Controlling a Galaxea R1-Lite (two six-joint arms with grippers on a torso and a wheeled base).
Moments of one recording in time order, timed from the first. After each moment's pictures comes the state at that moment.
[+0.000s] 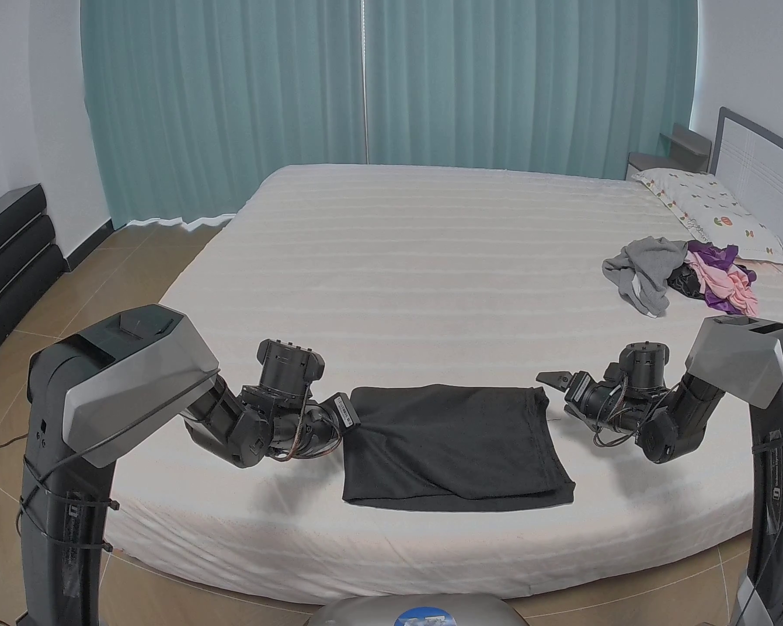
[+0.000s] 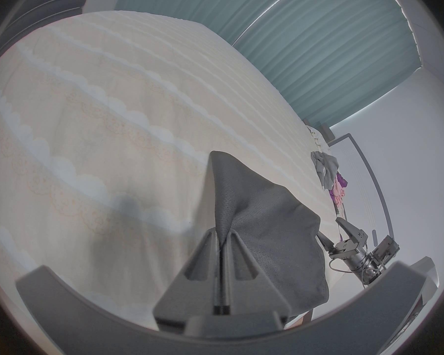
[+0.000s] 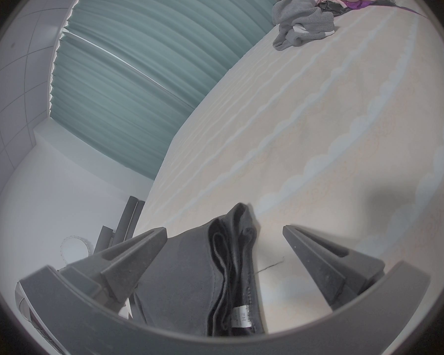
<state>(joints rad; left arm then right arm) -0.40 2.42 -1.16 -0.55 -0.16 -0.80 0.10 2.49 -0.94 -1.07 0.32 0.77</state>
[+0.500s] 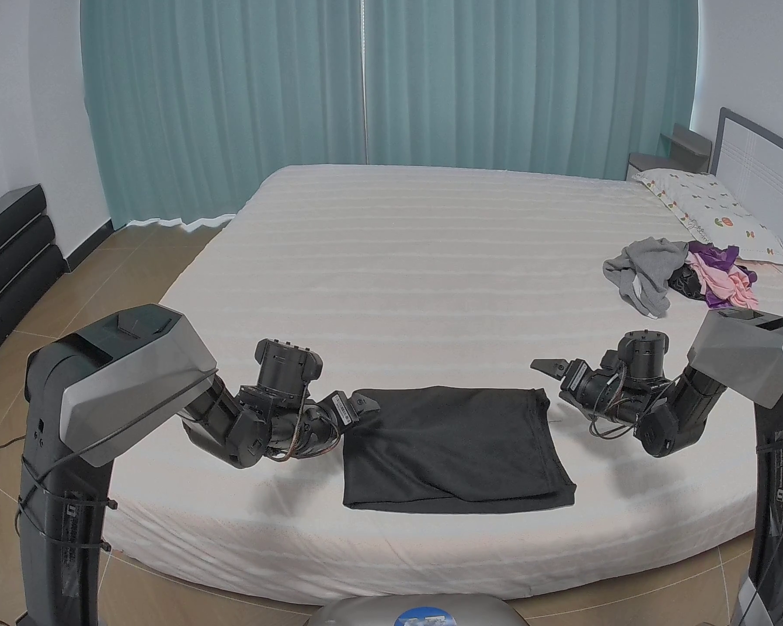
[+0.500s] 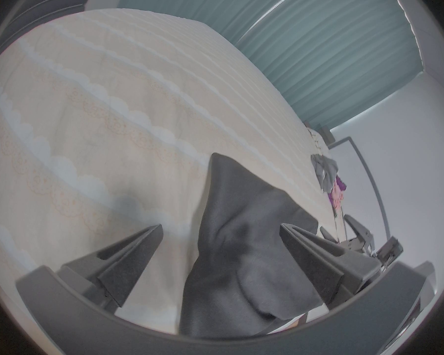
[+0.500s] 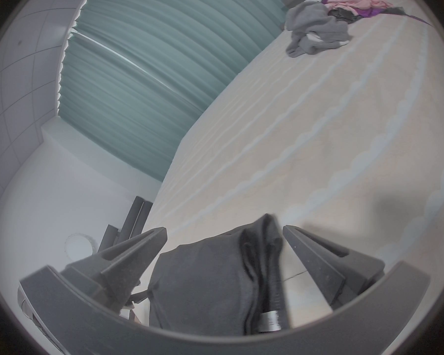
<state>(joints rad) -0.40 2.42 -1.15 -0.56 -0.17 -0.83 0.13 2.45 -0.95 -1.07 0.33 0.77</state>
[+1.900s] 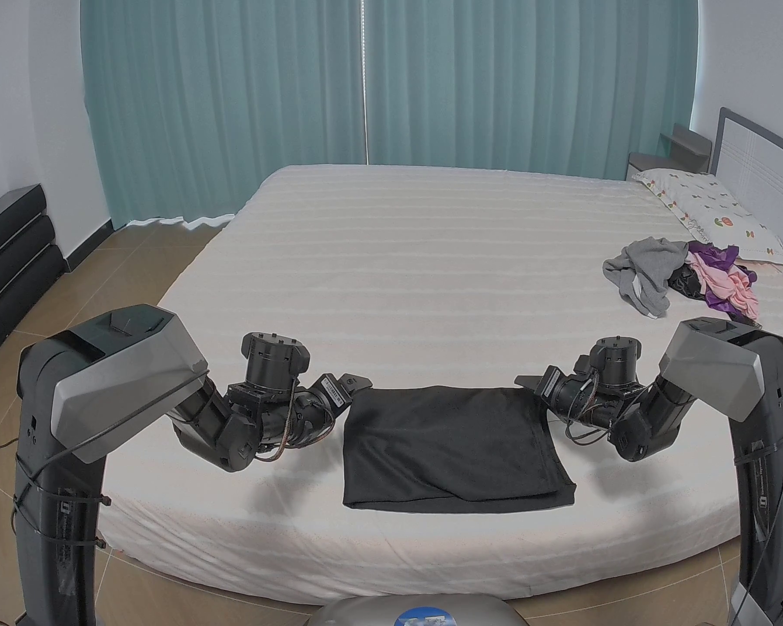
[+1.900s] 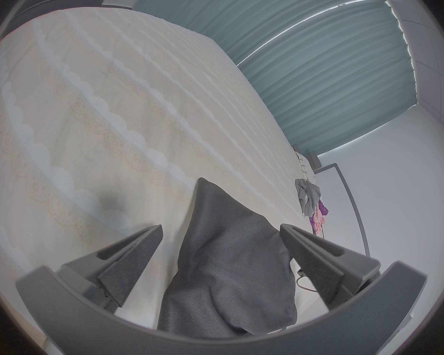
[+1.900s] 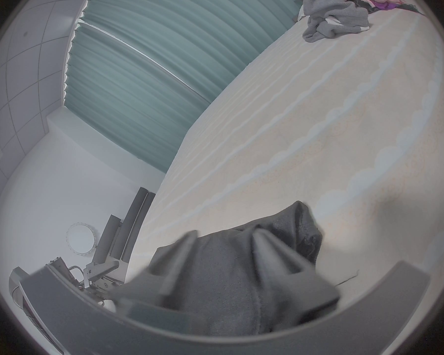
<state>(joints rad) -0.38 2.40 -1.10 -0.73 -0.16 -0.95 0.19 2.55 -1.08 -1.05 0.32 0.76</state>
